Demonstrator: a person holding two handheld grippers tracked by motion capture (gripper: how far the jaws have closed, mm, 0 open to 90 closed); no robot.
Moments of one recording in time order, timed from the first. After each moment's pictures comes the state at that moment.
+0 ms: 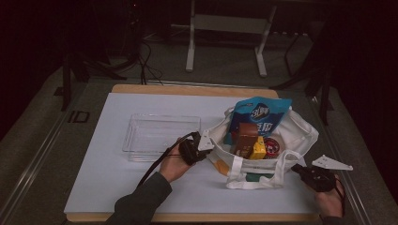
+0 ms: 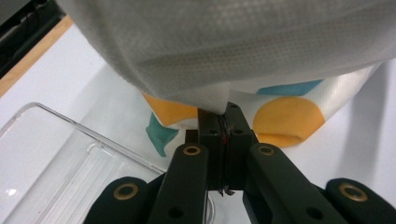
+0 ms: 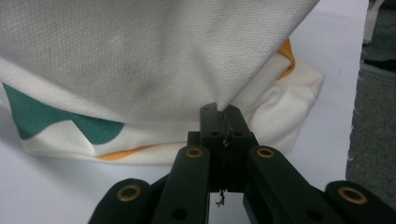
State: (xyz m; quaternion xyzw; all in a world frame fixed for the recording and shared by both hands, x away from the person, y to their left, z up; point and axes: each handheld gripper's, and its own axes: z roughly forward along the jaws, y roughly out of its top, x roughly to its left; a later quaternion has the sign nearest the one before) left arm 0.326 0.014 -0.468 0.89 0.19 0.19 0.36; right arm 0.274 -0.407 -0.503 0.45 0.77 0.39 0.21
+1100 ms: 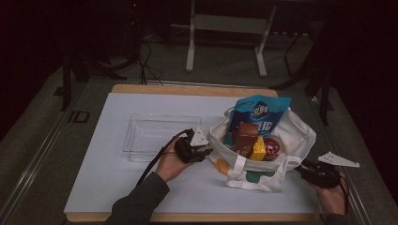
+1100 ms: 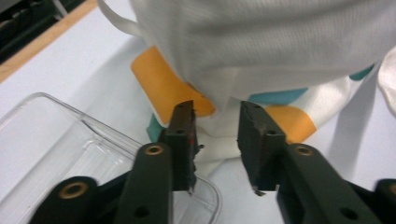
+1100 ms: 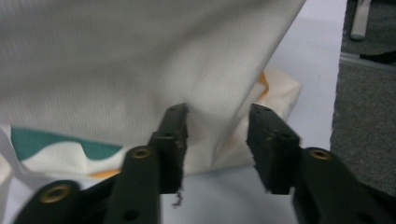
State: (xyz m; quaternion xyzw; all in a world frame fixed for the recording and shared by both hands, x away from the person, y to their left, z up) left arm 0.331 0.032 -0.461 0.87 0.21 0.17 0.41; right arm 0.280 -0.416 -0.490 0.48 0.75 0.41 0.21
